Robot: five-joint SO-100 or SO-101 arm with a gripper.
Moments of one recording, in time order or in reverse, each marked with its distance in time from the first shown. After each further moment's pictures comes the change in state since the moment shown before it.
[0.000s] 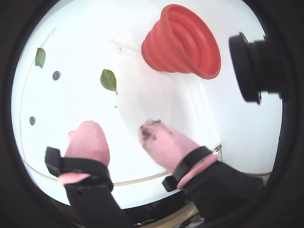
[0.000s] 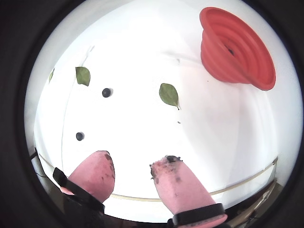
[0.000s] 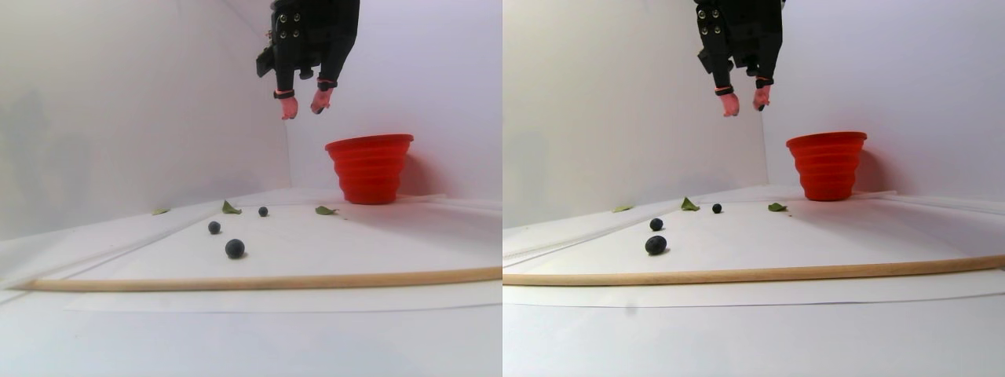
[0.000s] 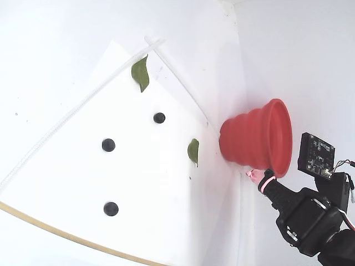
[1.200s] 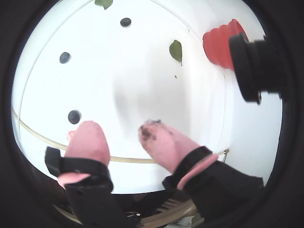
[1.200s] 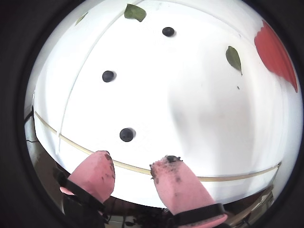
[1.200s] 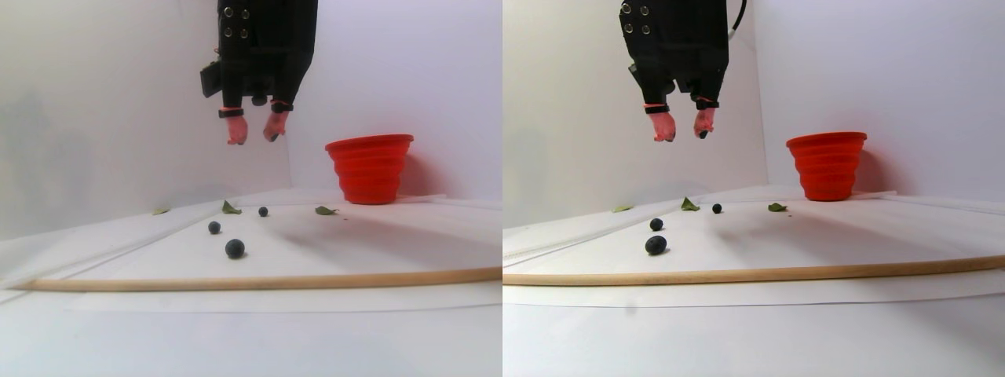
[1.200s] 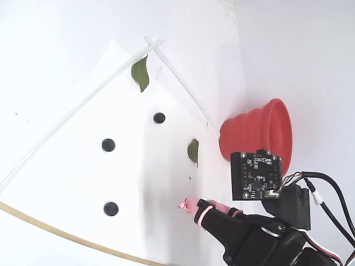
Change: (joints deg) arm -9.8 4.2 12.8 4.3 -1.8
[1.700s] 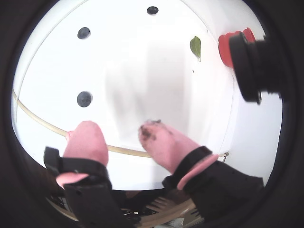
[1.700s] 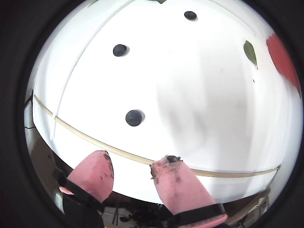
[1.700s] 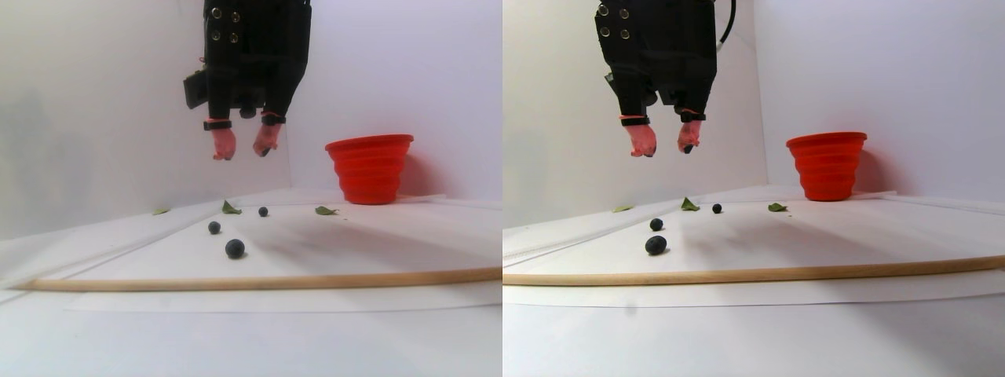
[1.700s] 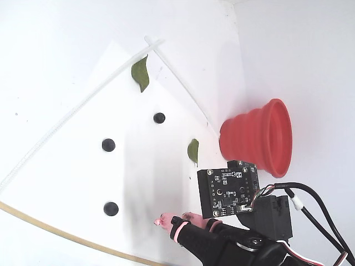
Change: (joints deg) arm -1.5 0.0 4.9 -1.3 -2.4
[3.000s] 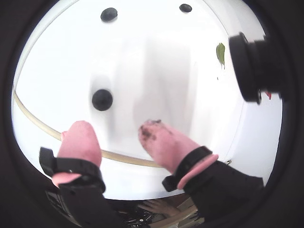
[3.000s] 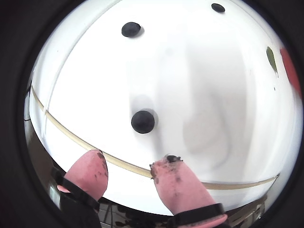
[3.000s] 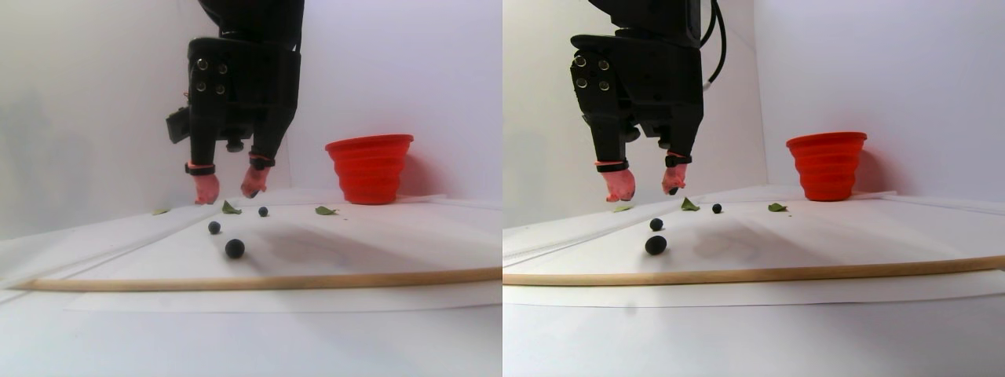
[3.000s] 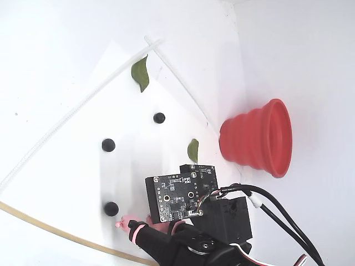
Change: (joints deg) arm -2.2 -10.3 5.9 -14.9 -1.8
